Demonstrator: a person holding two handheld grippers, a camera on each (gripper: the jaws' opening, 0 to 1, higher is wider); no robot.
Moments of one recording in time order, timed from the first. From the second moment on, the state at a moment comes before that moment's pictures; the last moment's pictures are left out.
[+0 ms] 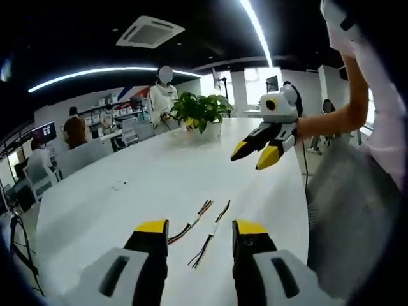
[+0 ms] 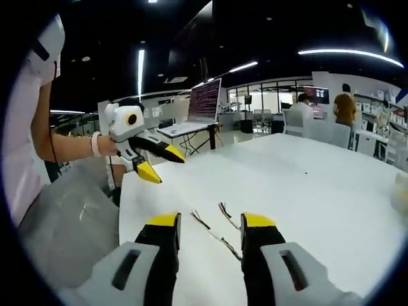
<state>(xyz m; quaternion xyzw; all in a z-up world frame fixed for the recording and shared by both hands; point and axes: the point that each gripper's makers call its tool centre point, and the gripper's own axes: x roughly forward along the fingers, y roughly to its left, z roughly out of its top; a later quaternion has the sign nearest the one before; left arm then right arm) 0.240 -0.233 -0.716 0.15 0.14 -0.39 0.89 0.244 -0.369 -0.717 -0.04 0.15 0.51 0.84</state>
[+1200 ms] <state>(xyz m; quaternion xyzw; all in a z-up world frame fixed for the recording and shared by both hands) 0.199 -0.225 -0.746 0.14 0.24 -0.31 0.91 0.200 -0.406 -0.730 -0.07 0.23 0.41 0.88</state>
